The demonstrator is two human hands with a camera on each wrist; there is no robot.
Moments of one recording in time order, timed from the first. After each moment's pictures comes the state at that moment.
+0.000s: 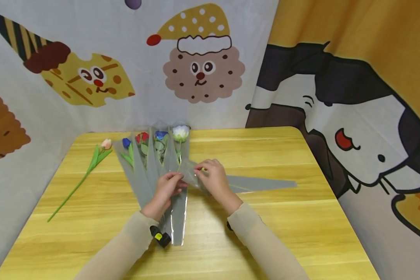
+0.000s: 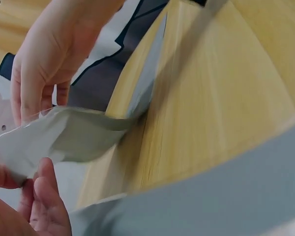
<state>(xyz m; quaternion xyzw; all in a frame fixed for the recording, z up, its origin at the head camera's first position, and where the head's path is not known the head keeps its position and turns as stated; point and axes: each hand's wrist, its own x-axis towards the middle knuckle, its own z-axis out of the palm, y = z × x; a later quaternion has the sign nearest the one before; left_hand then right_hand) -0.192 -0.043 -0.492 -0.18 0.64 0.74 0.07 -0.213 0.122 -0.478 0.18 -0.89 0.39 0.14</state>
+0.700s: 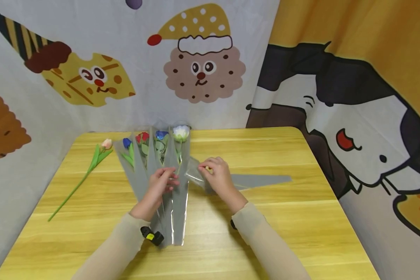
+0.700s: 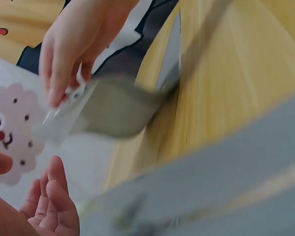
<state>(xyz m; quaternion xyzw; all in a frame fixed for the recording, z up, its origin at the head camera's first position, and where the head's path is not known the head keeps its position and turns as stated) -0.193 -0.072 -0.478 -0.16 0.66 0.73 0.06 -0.218 0.135 -0.476 0.21 -0.87 0.41 0.18</state>
